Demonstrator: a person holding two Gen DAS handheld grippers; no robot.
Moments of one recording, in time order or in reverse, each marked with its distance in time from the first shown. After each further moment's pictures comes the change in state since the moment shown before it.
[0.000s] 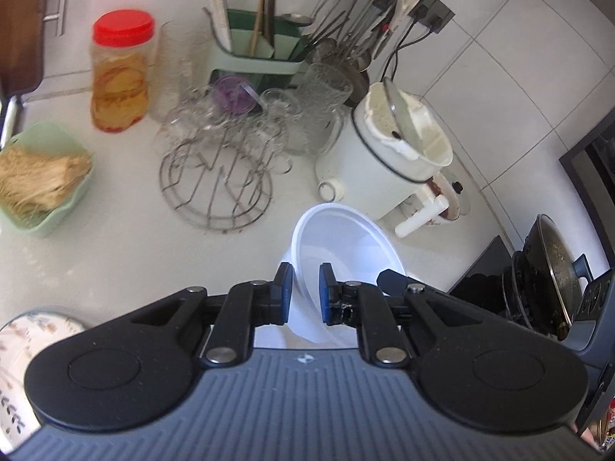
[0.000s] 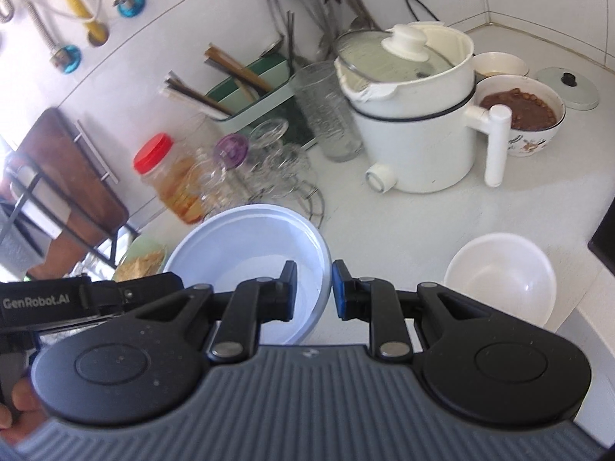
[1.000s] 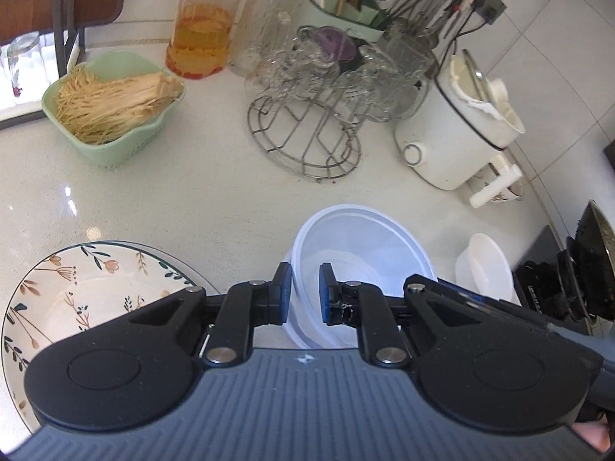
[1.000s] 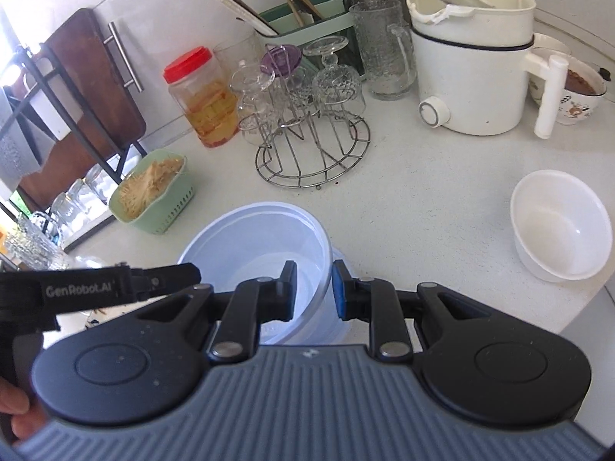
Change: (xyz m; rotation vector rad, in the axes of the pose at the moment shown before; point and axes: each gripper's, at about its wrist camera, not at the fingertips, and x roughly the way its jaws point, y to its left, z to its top) left arm 0.020 0.084 -0.063 -0.048 -0.006 0.111; right arm 0.038 0.040 -0.072 -0.145 0.057 0.015
